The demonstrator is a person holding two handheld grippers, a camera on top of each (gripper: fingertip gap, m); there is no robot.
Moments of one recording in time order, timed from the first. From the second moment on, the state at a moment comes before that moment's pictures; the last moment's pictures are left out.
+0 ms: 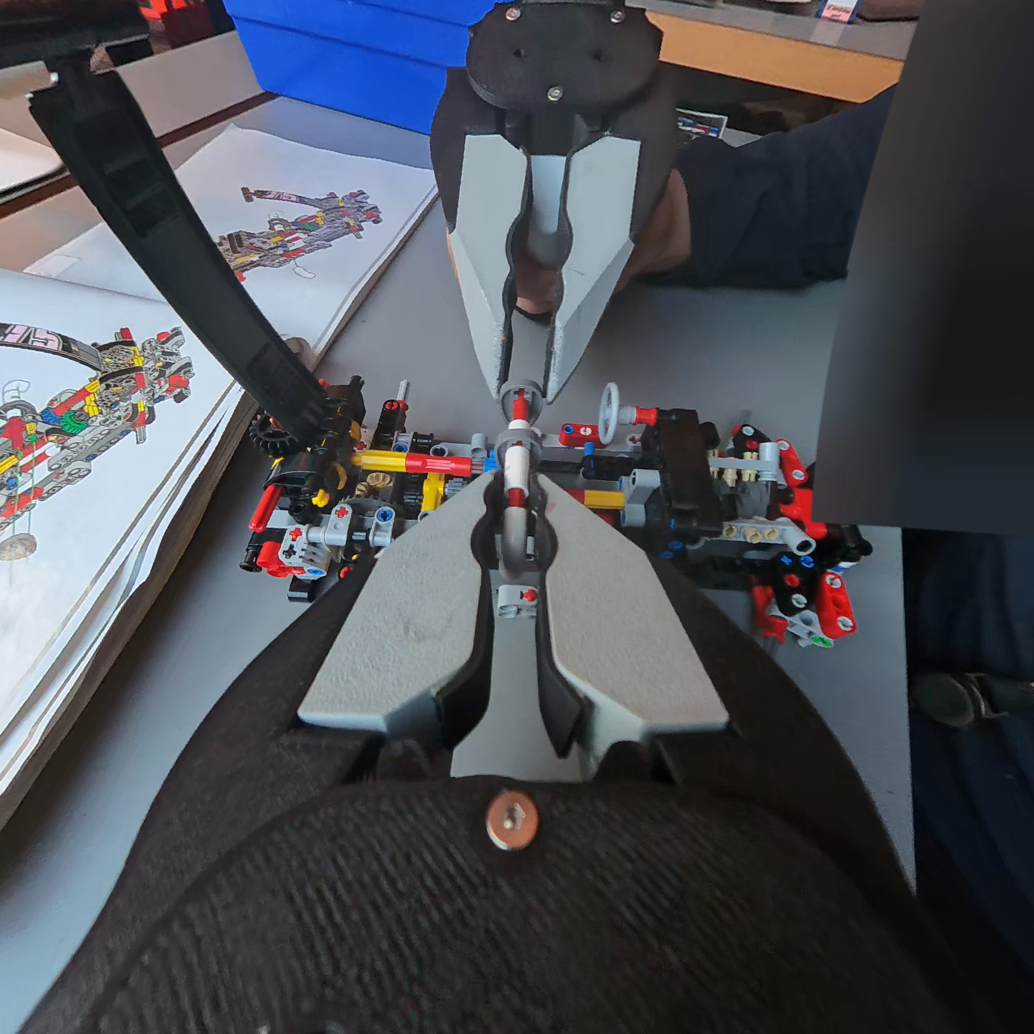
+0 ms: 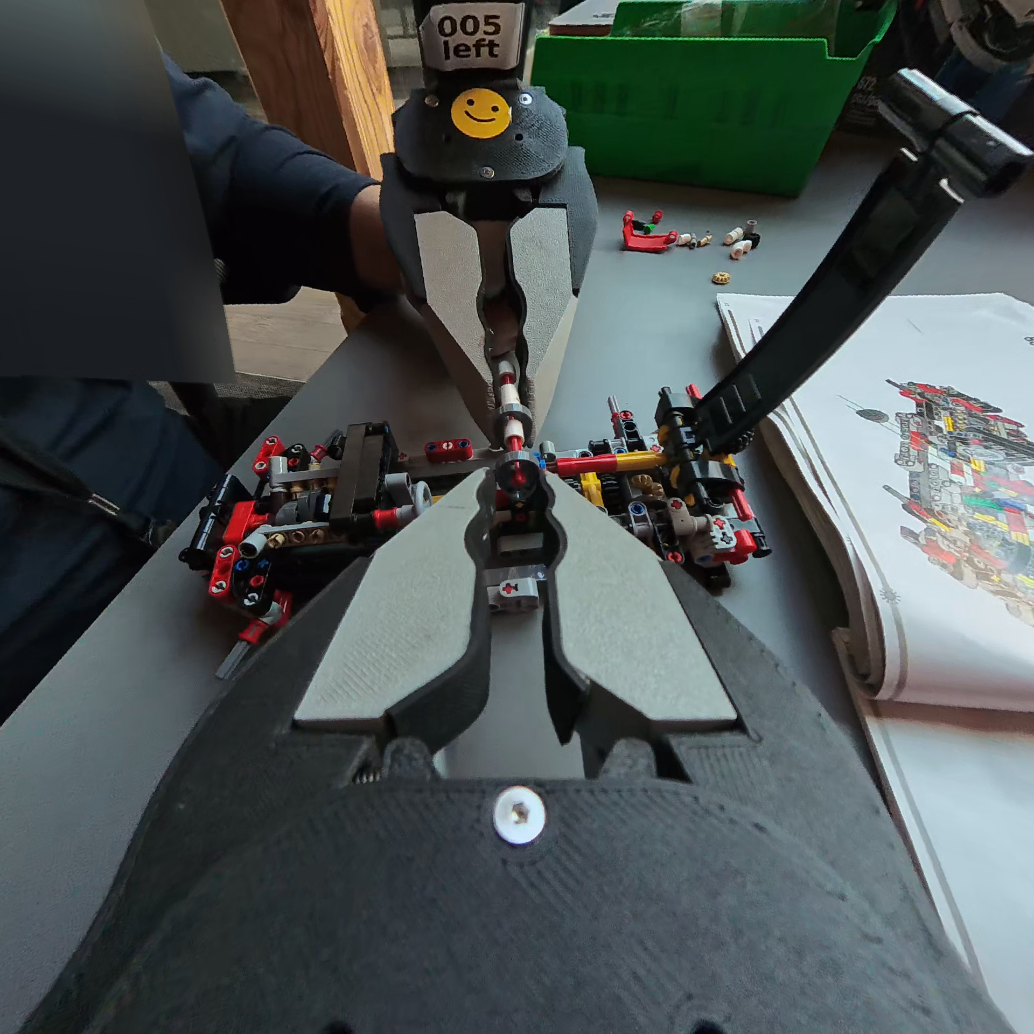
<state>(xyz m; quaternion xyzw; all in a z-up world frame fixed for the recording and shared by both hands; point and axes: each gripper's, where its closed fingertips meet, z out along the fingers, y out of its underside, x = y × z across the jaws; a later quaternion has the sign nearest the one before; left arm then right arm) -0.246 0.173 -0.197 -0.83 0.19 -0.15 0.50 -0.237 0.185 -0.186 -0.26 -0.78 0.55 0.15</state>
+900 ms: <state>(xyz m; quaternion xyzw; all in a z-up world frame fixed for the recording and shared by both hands) -0.248 0.176 -0.202 -0.84 0.19 -0.15 0.48 -0.240 0.188 -0.192 -0.24 -0.80 0.54 0.14</state>
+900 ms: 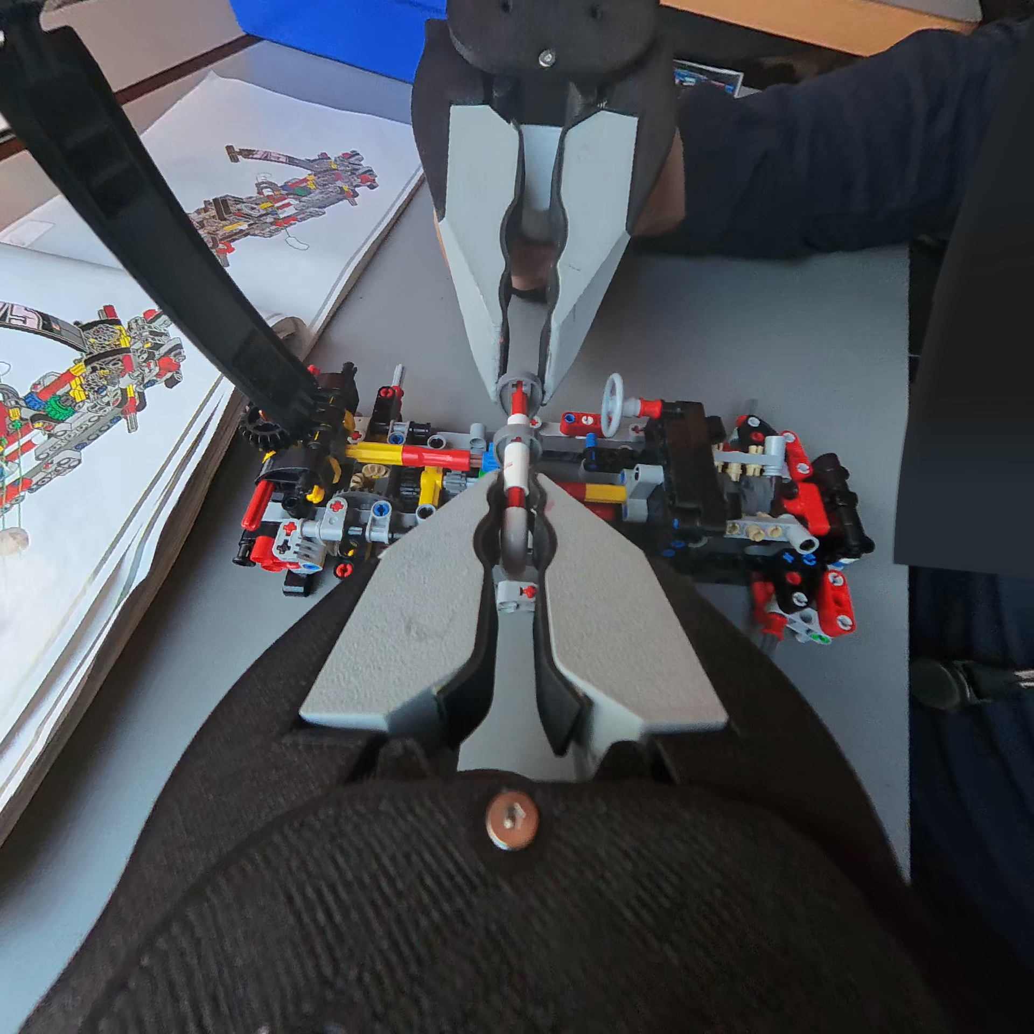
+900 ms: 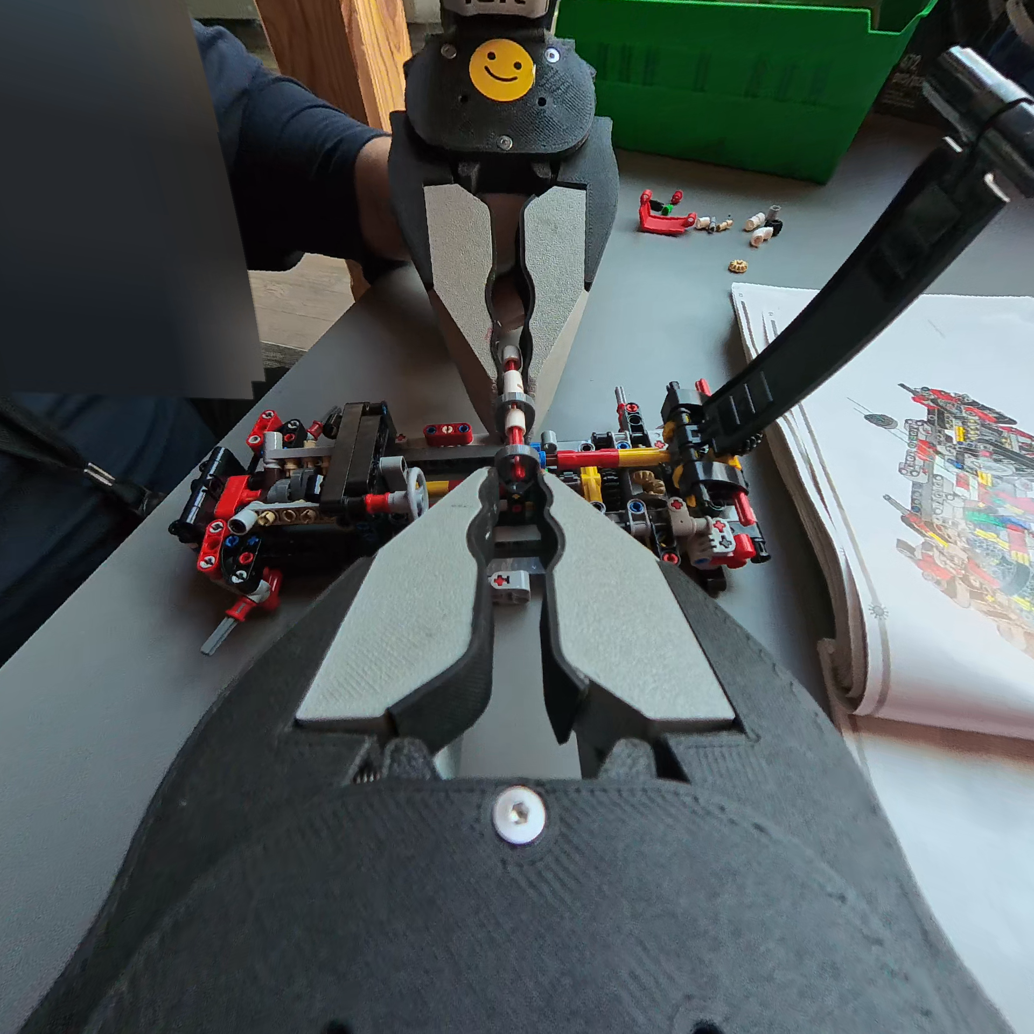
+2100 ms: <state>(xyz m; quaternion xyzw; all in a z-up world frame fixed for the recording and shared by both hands) -0.249 0.178 -0.203 -0.84 0.20 -0.18 0.47 -0.245 0.185 -0.193 -0.21 -0.81 0.53 0.14</state>
